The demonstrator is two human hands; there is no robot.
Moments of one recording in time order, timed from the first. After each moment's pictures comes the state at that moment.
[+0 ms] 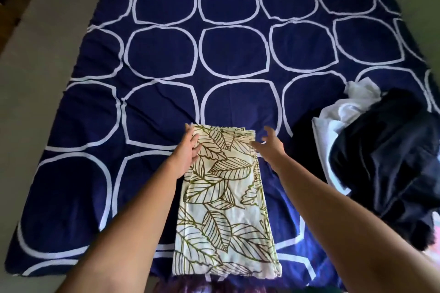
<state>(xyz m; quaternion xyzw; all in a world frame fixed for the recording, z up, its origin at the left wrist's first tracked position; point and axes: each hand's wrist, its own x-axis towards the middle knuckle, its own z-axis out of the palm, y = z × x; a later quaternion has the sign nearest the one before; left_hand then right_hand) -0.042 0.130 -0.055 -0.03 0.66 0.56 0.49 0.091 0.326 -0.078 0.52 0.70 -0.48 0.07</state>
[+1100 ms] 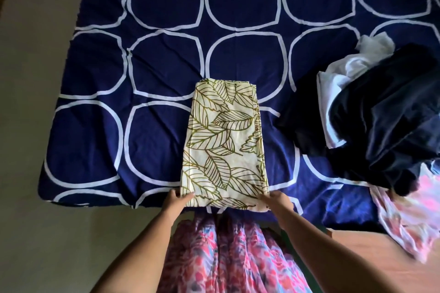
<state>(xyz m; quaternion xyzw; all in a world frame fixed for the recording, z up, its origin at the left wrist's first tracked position) 0.150 -0.066 -0.144 -0.18 0.81 0.29 0.48 0.322 0.182 -0.138 0.61 0.60 -0.43 0.29</state>
